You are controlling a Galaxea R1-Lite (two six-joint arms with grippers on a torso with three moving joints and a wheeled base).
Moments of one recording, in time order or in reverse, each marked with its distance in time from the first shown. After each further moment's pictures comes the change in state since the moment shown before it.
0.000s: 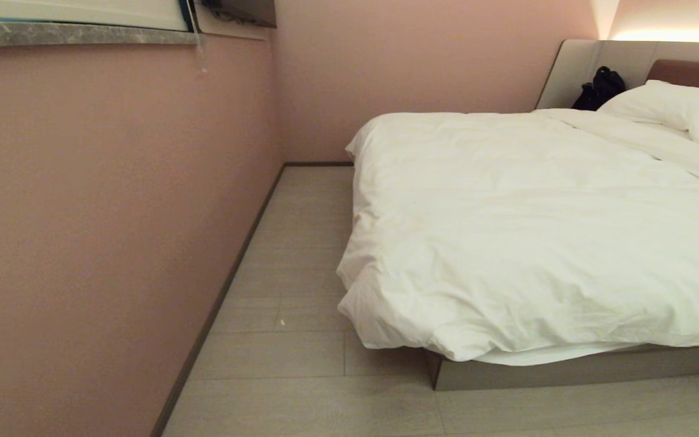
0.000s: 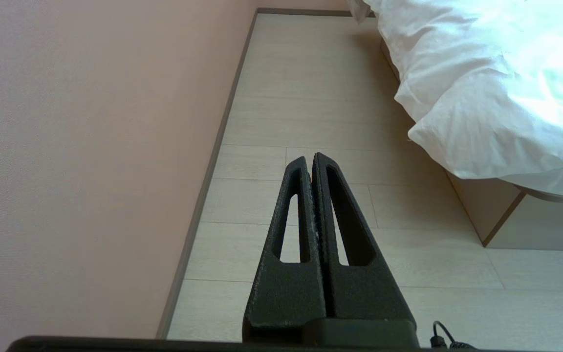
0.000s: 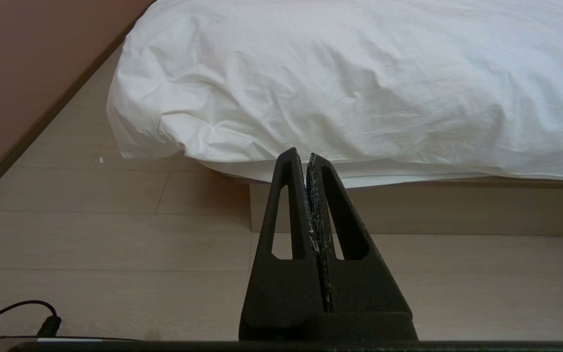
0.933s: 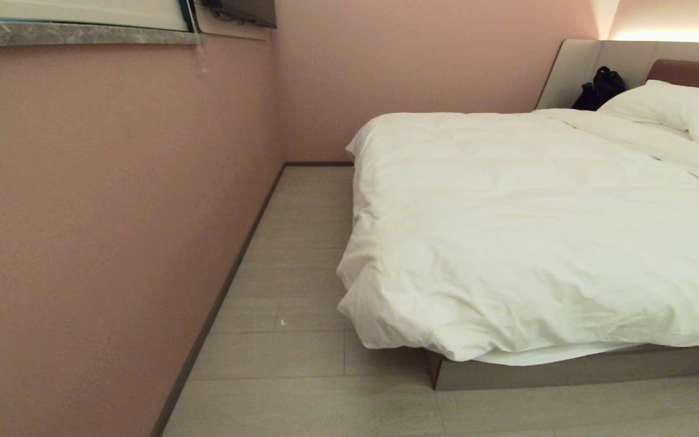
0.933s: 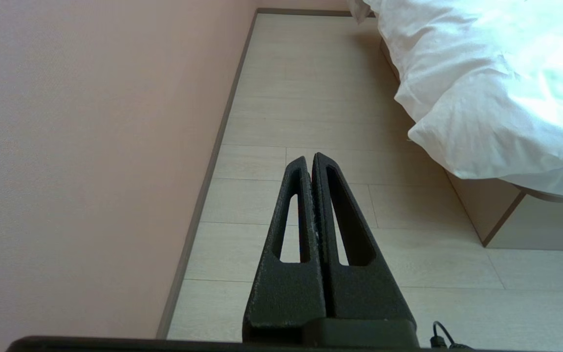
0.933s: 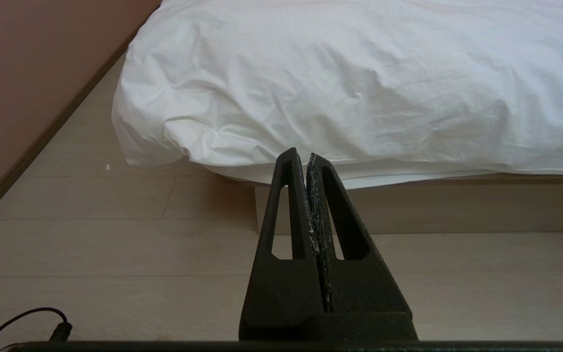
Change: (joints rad) left arm 0.000 0.000 0.000 0.000 0.000 0.000; right arm 0.000 0.000 0.001 -0.007 -0.003 0.032
